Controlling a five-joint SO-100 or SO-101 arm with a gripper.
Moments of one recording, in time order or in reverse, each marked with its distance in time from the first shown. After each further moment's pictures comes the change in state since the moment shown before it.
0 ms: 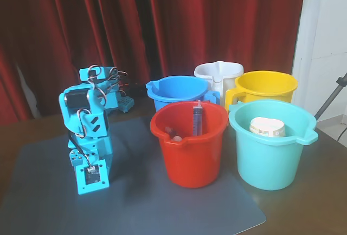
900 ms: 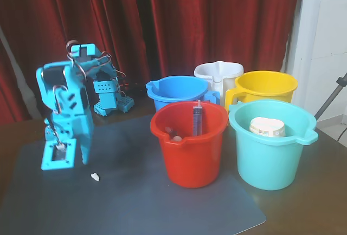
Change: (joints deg) arm 4.9 23.9 24.8 0.4 6.0
